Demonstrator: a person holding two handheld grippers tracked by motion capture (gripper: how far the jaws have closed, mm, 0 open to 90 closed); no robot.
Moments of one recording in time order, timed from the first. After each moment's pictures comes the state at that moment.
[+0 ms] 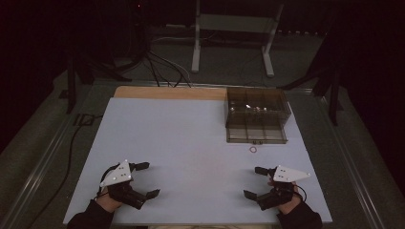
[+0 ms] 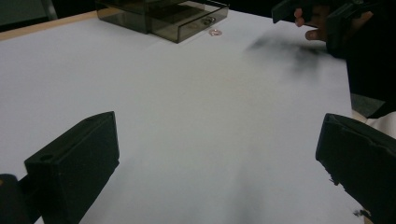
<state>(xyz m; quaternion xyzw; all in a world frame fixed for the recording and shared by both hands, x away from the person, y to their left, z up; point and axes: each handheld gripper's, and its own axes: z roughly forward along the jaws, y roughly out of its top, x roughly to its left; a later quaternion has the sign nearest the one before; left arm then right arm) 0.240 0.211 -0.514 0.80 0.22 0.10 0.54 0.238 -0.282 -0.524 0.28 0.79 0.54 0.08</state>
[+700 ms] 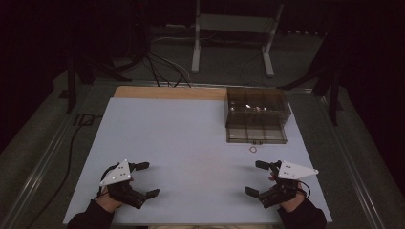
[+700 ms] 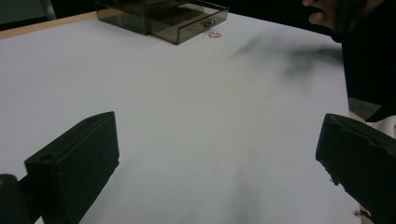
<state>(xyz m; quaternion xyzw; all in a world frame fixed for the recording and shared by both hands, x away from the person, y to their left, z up) 0.241 0.212 -0.514 0.80 0.23 0.09 0.55 0.235 -0.278 -0.486 0.25 0.78 0.57 0.09</state>
